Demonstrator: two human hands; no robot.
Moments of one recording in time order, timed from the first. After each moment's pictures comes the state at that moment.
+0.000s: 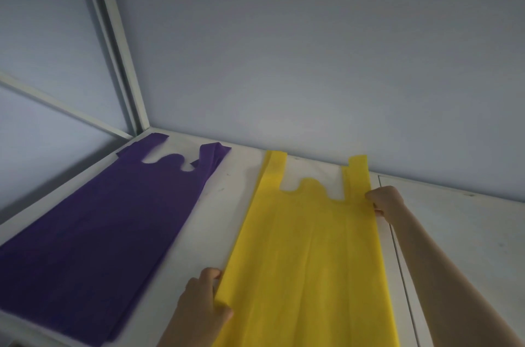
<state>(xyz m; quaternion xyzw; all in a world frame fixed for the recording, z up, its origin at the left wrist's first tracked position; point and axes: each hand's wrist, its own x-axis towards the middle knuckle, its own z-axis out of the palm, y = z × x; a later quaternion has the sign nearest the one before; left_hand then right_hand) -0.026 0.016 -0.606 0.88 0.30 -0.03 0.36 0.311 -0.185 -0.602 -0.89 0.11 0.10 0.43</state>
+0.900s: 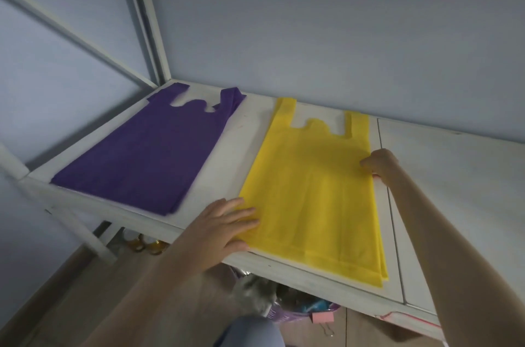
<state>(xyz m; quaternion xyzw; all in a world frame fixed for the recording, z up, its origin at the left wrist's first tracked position) -0.112 0.018 -0.612 0.99 -0.07 0.07 0.07 0.193 -0.207 -0.589 -0.93 0.05 0.14 0.34</state>
